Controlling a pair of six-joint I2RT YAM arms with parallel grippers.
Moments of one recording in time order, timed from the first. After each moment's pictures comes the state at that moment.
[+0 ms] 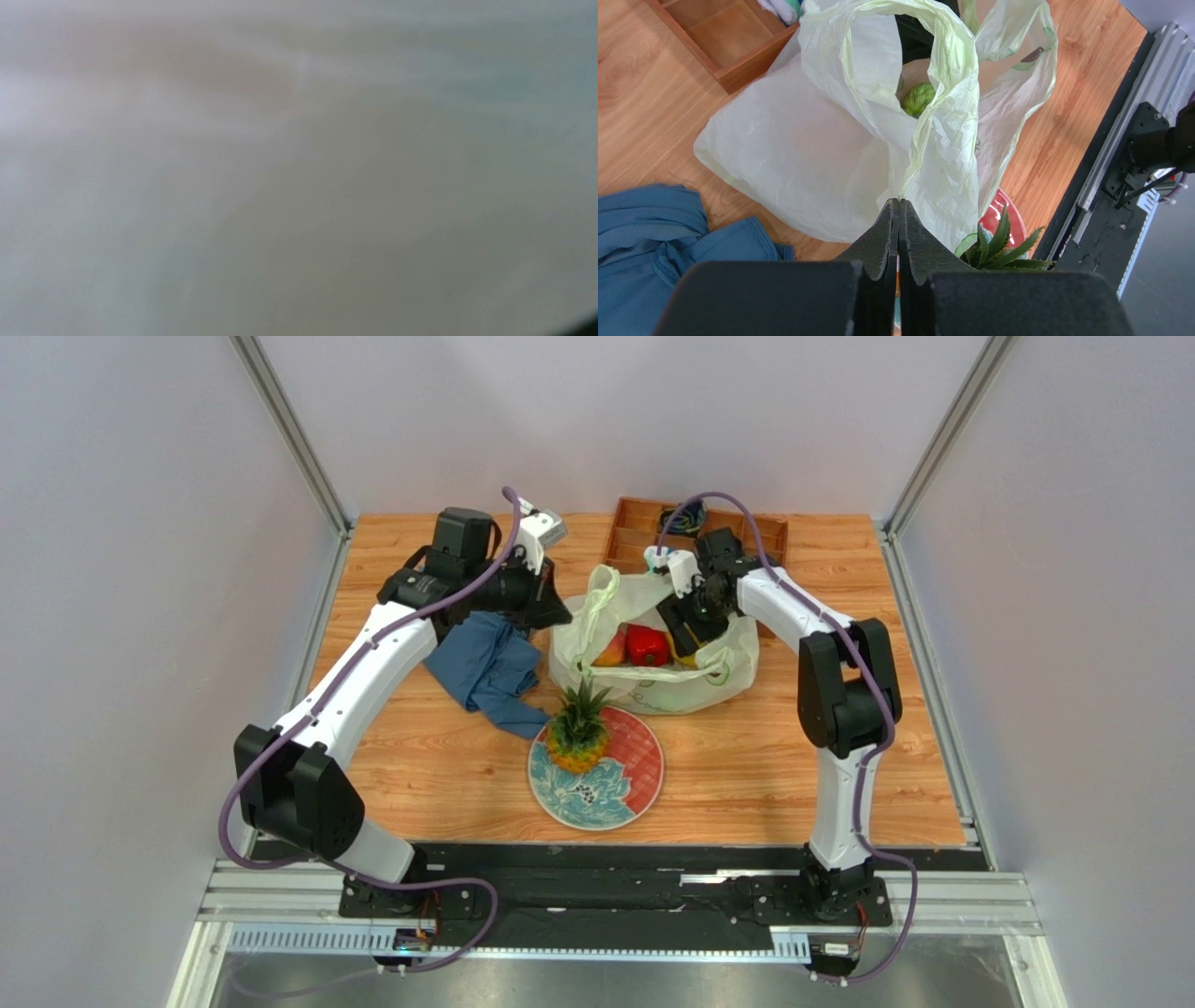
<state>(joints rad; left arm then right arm) -0.38 1.50 1.42 -0.56 0.65 0.11 0.32 2.07 1.63 -0.70 -0.21 -0.34</state>
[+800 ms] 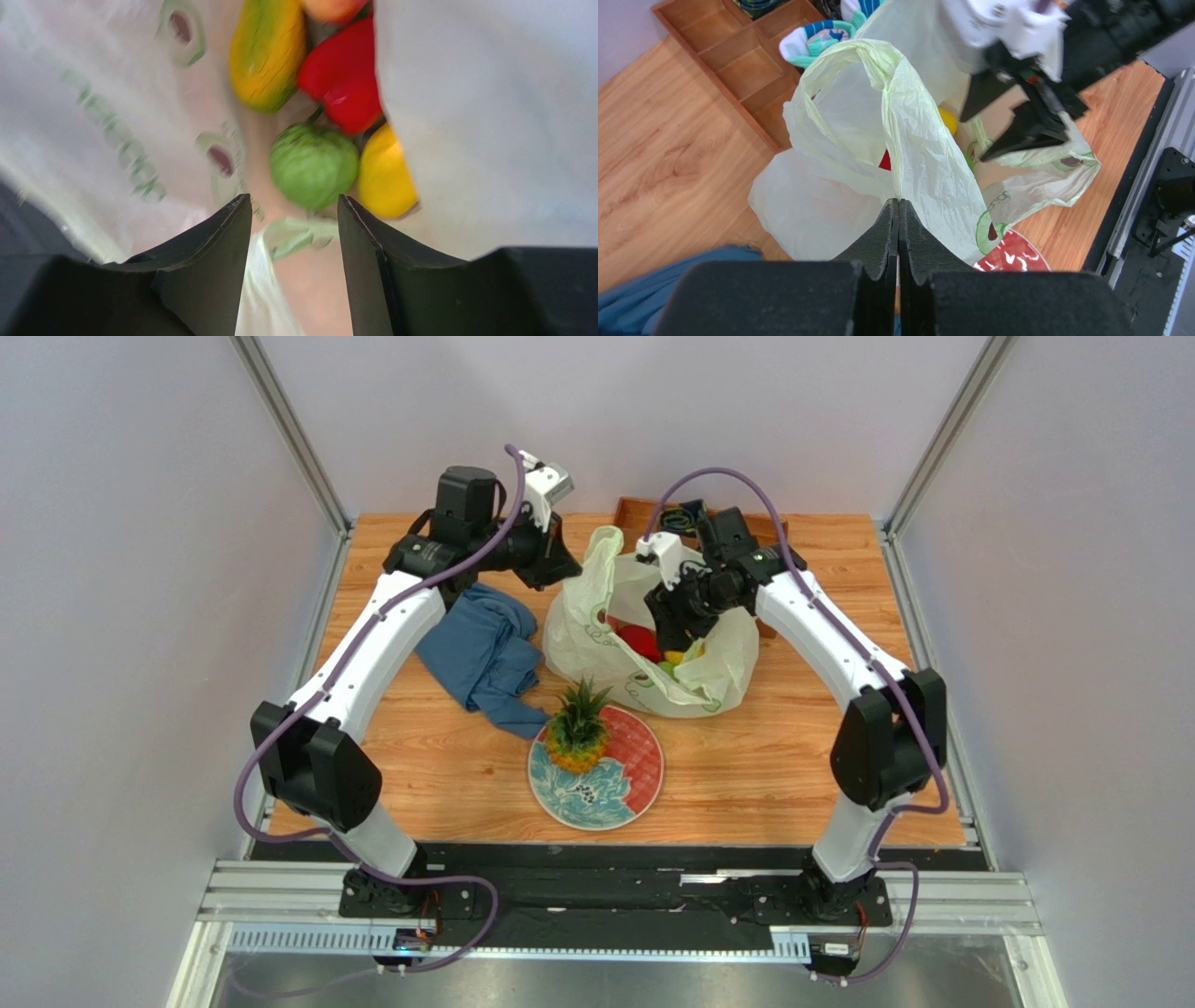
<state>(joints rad) -0.38 1.64 1.67 -0.53 0.62 0.11 0.40 1.74 1.60 -0.87 -0.45 -0.41</state>
